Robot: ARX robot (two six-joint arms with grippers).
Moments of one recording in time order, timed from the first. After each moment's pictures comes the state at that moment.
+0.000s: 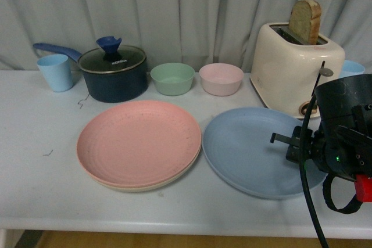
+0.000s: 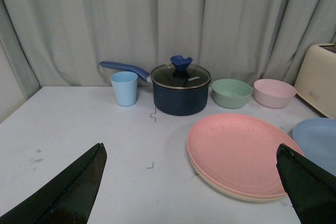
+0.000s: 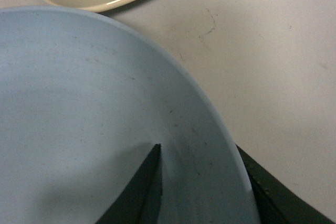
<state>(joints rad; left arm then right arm) 0.00 0.01 0.01 0.00 0.00 0.00 0.19 2.26 1.03 0.45 0.33 0.47</state>
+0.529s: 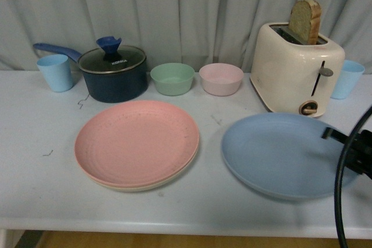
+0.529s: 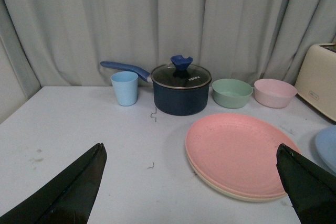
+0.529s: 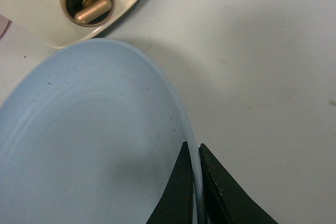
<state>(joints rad) 0.00 0.01 0.01 0.00 0.00 0.00 0.03 2.06 0.74 0.66 0.09 0.52</state>
